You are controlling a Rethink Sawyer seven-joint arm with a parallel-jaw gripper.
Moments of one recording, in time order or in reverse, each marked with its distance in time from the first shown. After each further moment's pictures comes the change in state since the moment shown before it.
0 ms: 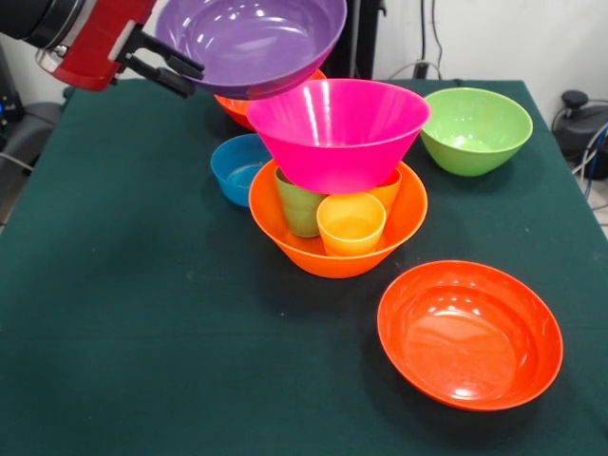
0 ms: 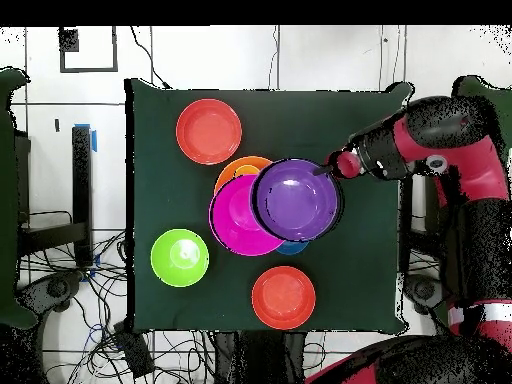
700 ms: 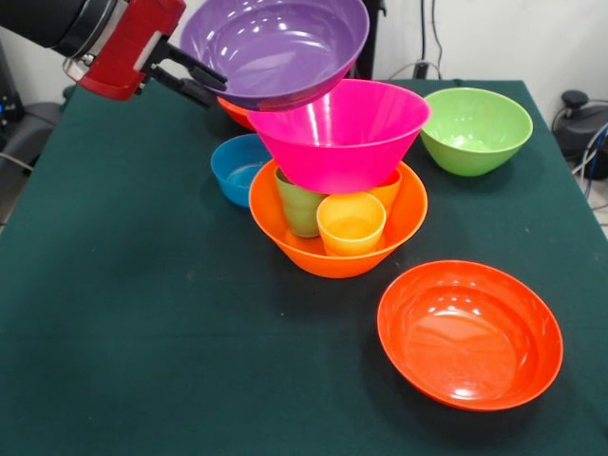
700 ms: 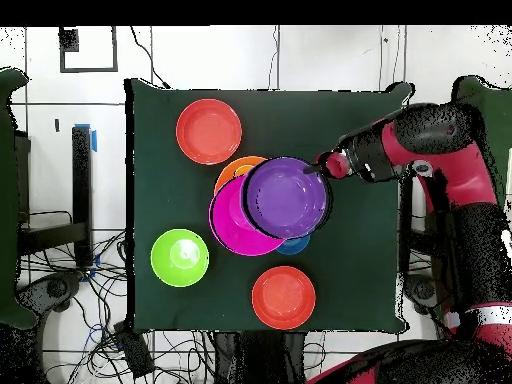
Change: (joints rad) arm 0.000 -0.020 0.000 0.085 0.037 -0.106 0.000
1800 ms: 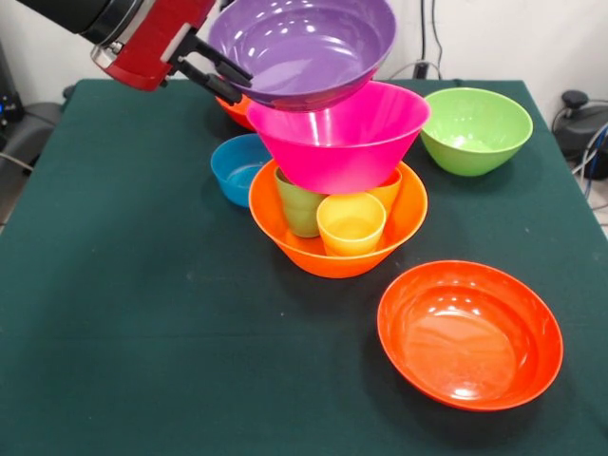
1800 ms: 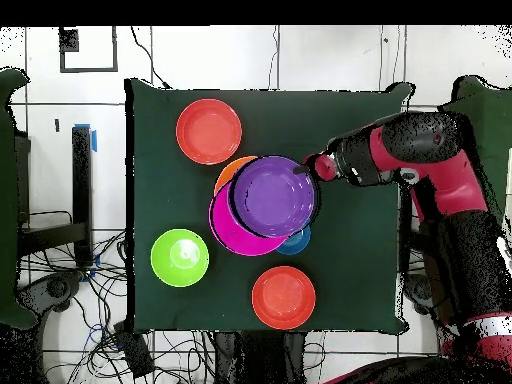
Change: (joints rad) arm 0.000 -0.066 0.000 0.129 0.048 -0.128 0.000
